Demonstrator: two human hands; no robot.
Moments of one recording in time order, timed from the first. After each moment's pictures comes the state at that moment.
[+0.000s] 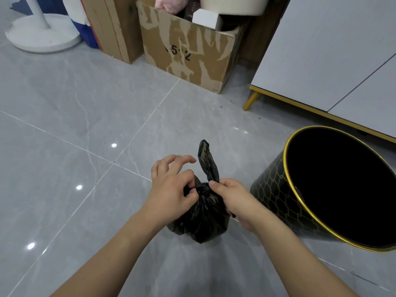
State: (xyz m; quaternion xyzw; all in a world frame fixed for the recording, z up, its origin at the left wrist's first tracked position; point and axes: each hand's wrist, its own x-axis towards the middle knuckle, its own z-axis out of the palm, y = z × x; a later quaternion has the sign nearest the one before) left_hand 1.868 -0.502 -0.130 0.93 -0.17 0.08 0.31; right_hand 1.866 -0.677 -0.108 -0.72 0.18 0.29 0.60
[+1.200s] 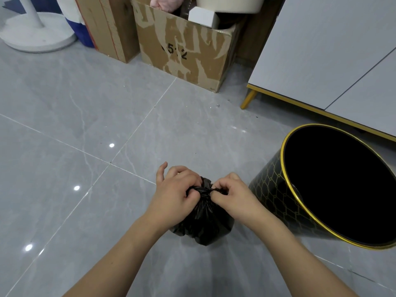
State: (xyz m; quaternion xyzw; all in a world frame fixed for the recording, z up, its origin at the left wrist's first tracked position) left_hand 1.864 -0.517 -0.140 0.92 -0.15 0.02 0.37; right_hand 1.862 -0.690 -0.106 -0.88 0.06 0.20 0.43
